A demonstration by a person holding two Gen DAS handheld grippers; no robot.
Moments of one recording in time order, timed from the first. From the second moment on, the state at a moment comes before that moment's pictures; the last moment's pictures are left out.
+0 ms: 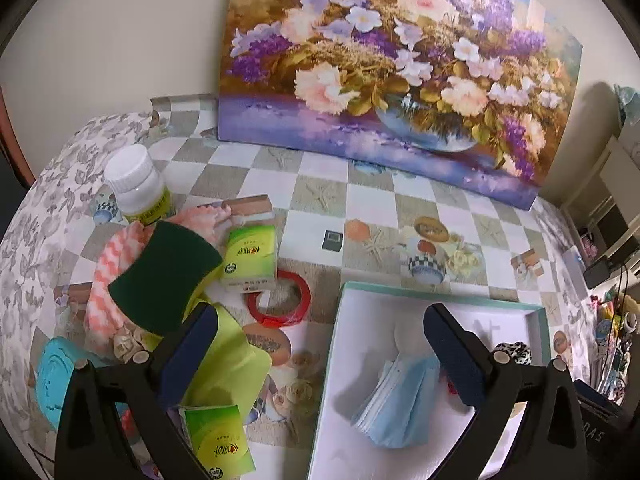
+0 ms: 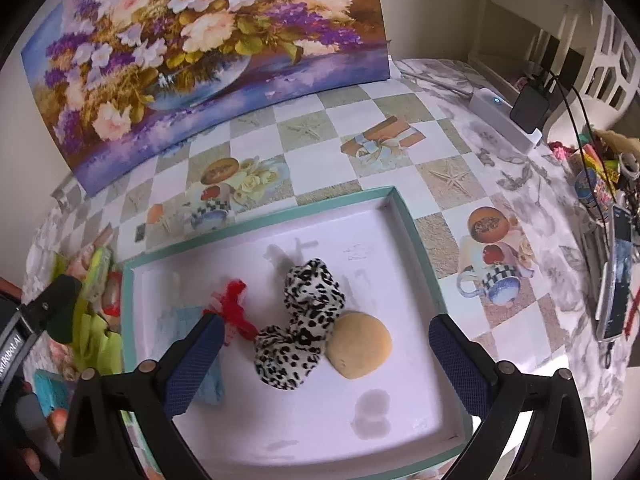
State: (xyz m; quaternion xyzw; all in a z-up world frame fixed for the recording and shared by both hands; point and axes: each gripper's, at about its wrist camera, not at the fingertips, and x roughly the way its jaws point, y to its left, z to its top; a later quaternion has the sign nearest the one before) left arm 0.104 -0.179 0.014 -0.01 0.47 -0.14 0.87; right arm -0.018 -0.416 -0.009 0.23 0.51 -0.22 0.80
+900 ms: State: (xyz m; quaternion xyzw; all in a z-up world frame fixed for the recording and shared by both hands) left arm 0.102 -0.130 0.054 -0.01 0.40 -0.14 0.90; right arm 0.006 -0.370 0.019 0.20 0.44 -0.16 0.86
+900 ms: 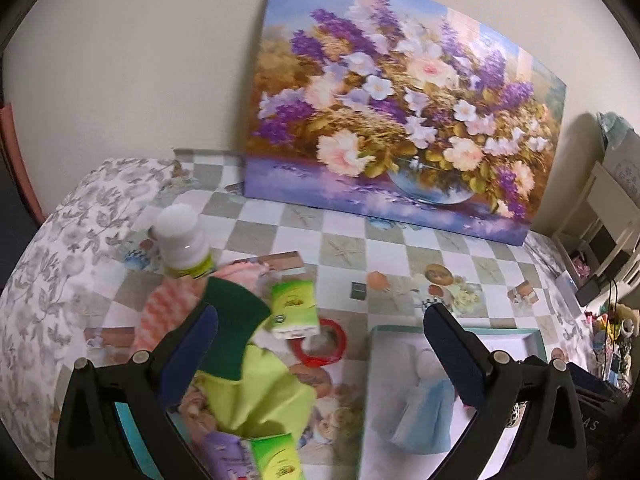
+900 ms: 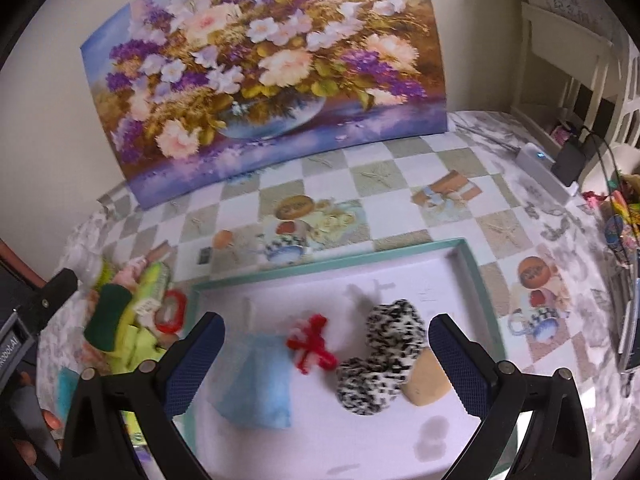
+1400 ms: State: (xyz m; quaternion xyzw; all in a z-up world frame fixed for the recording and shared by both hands) left arm 0.112 -0.047 0.066 -0.05 0.46 -0.10 0.88; right arm 0.030 -0.293 0.028 0.20 0.46 -0.07 0.86
